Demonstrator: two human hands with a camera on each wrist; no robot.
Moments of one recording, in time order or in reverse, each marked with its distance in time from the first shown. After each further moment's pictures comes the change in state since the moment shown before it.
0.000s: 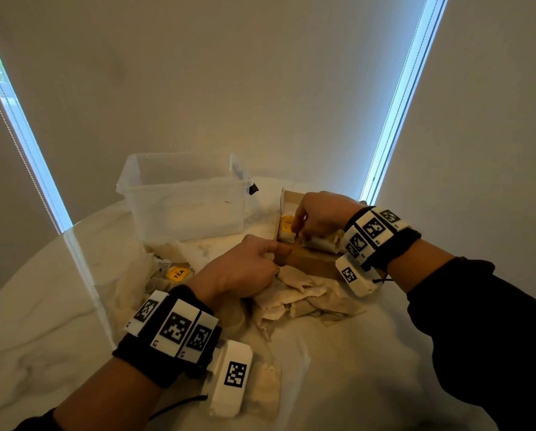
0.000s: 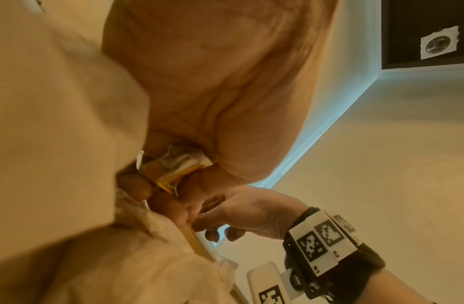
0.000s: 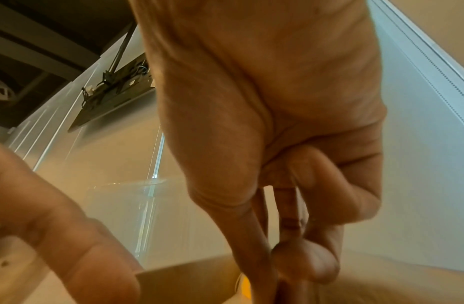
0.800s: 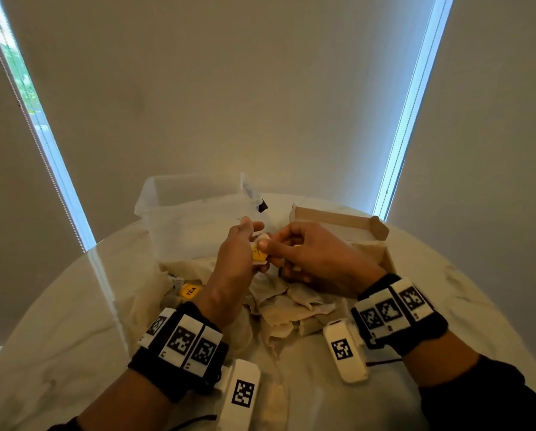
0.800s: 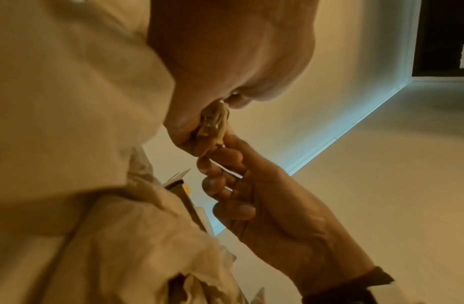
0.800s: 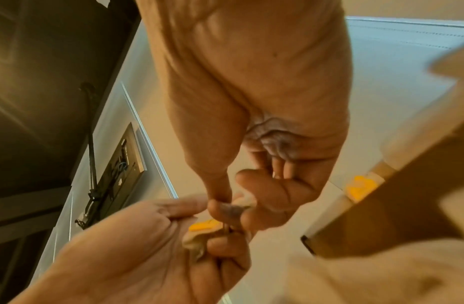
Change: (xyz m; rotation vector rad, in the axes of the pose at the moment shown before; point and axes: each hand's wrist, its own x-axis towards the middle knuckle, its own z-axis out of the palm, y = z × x) left_hand 0.010 0.000 -0.003 -0.769 0.503 0.054; right_hand -0.079 -0.051 0.025 1.043 0.037 -0.157
